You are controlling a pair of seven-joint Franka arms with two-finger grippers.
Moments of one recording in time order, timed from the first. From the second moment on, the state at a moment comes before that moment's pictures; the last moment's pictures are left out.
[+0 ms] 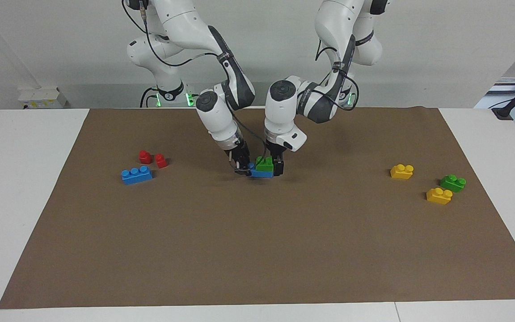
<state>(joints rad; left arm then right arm) -0.64 0.25 -0.07 -1.98 0.04 2.27 -2.29 0.65 0.24 -0.07 -2.21 0.54 2.65 1.81</state>
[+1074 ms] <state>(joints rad) -0.26 0.19 -0.05 -1.93 0.05 2.17 -1.56 0.56 0.24 -0.07 -2.21 0.54 2.58 1.65</state>
